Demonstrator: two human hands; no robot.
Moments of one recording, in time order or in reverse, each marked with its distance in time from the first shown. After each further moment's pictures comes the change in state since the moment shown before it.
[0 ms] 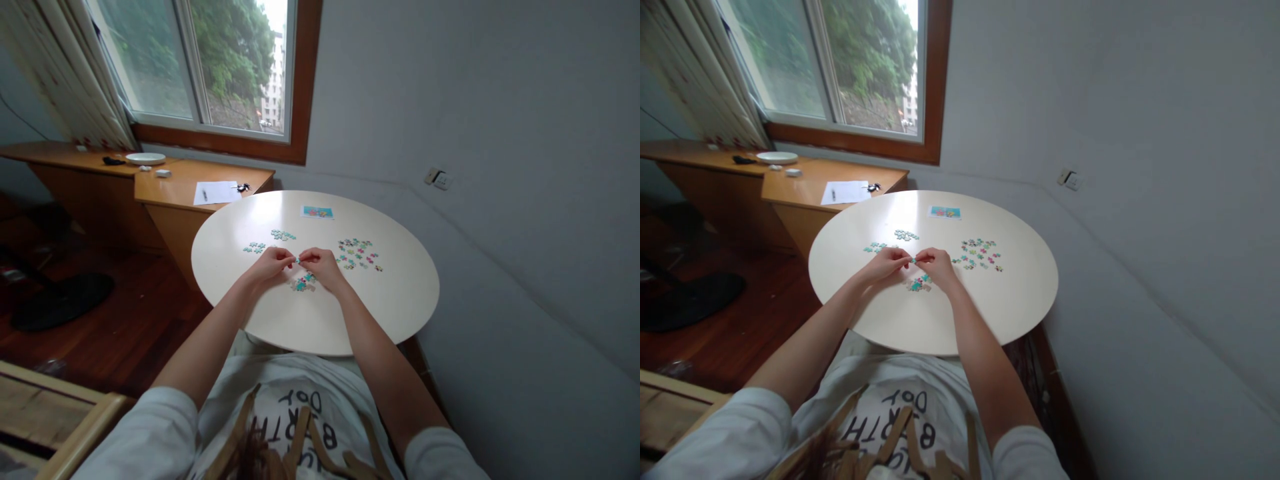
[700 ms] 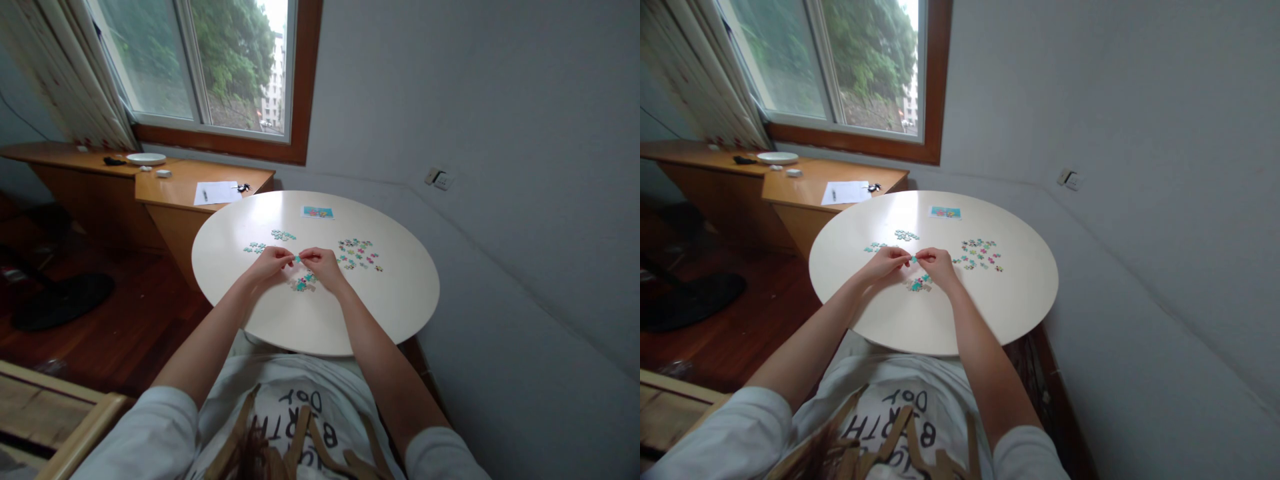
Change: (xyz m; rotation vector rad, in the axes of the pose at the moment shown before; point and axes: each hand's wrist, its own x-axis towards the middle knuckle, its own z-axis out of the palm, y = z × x) left_hand 0.001 0.000 -0.001 -0.057 0.035 -0.039; right_hand 0.000 -0.002 0.000 -0.018 0.030 -0.004
